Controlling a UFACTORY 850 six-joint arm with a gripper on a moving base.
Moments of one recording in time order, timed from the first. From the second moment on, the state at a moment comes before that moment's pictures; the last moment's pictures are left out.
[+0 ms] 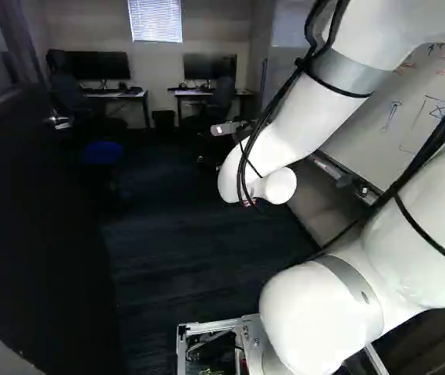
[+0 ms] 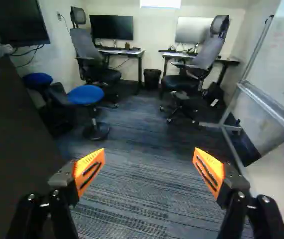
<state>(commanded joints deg) 11.2 12.1 -14.4 -4.3 47.4 0.0</state>
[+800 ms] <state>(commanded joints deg) 11.2 12.1 -14.4 -4.3 47.4 0.0</state>
